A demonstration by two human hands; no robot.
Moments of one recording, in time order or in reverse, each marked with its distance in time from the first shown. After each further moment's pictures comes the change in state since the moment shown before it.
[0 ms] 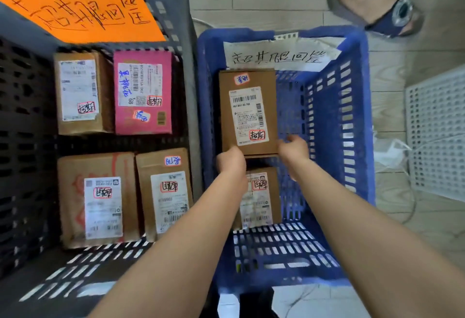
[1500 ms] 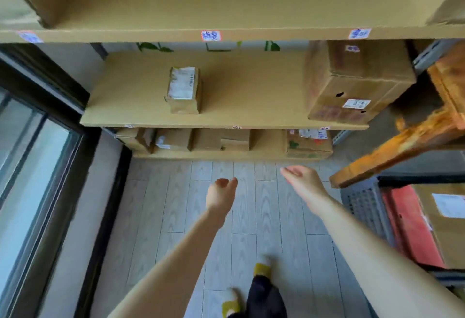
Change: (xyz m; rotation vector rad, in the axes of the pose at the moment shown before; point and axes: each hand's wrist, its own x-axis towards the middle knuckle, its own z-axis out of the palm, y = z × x) left_hand -0.375 -0.403 -0.898 -0.864 0.656 0.185; right_hand -0.941 0.154 0.391 -1.070 -1.000 -1.054
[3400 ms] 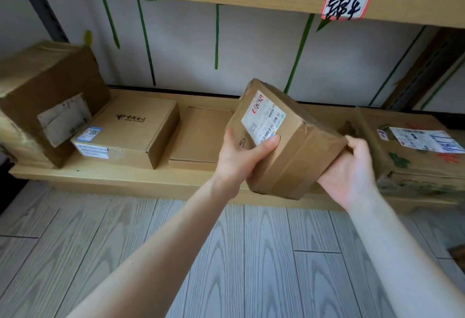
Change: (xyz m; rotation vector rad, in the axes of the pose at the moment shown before) left_hand 0.473 -0.136 0.102 -0.481 -0.197 0.601; right_hand 0.400 0.163 0.202 0.995 -0.250 -0.344
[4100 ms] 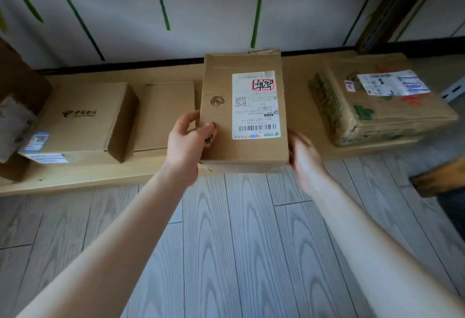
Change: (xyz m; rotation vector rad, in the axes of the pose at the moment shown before) left_hand 0.010 0.012 0.001 -0.010 0.189 -0.222; right_hand -0.005 0.030 -0.012 -0.413 0.362 0.052
